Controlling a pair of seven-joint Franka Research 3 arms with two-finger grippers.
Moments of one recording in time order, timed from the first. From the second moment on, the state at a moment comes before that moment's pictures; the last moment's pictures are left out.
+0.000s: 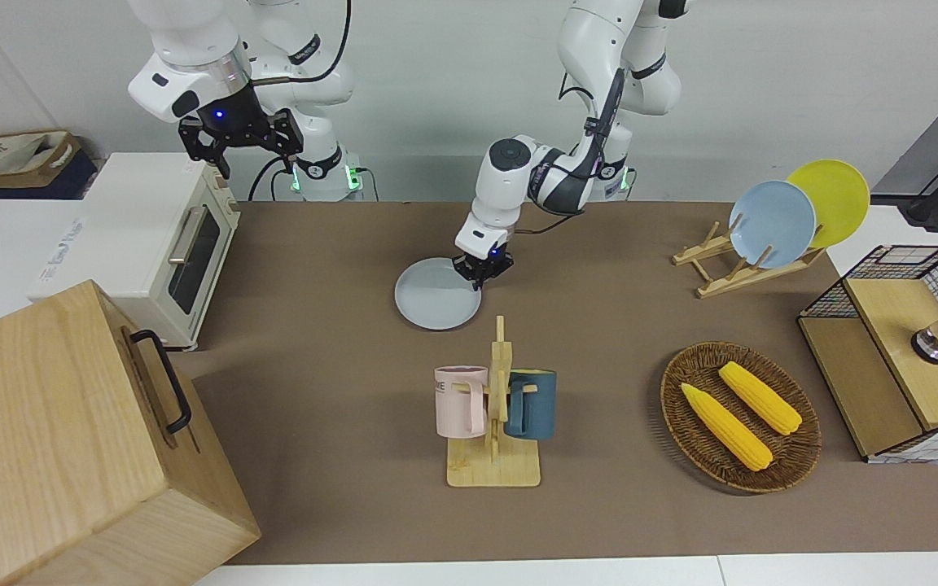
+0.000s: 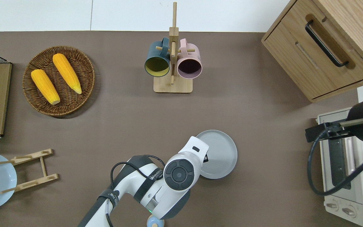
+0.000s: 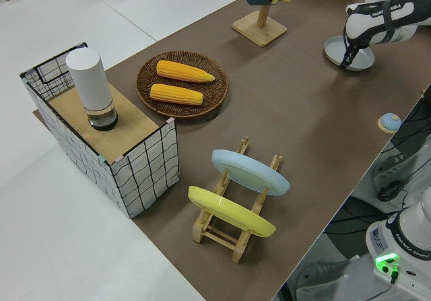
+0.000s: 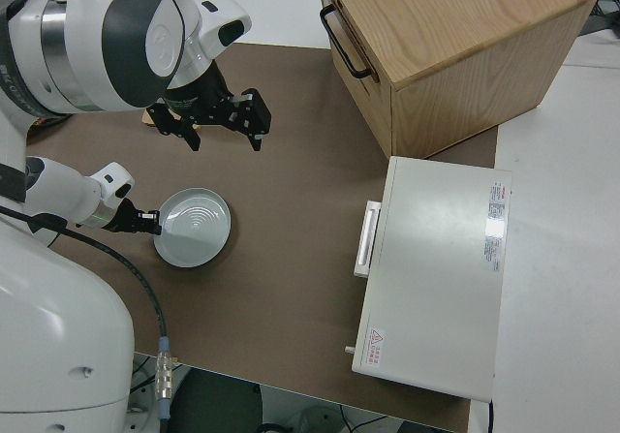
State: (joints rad) left arm -0.57 0.25 -0.23 -2.14 -0.05 2.53 -0.94; right arm -0.03 -0.02 0.14 -1.48 0.00 1.33 0.02
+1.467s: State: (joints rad) left arm -0.67 0.37 -0.23 -1.96 -0.03 2.53 -1.10; right arm -0.03 -0.02 0.14 -1.48 0.00 1.33 0.02
